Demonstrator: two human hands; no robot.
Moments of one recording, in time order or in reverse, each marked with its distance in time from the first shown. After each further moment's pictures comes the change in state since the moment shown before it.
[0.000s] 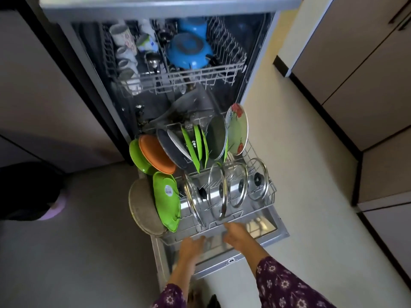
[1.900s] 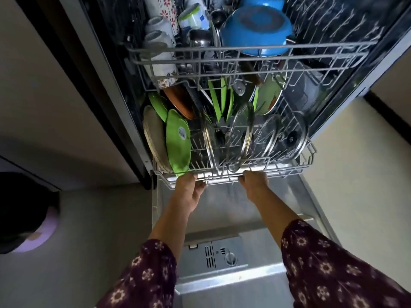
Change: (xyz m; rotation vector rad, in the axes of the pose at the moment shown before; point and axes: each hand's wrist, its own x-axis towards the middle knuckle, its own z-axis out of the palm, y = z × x) left_hand 0.300 0.228 -0.108 -0.981 -0.010 0.280; right_hand 0.221 -0.274 0.163 -1.073 0.316 -0.593
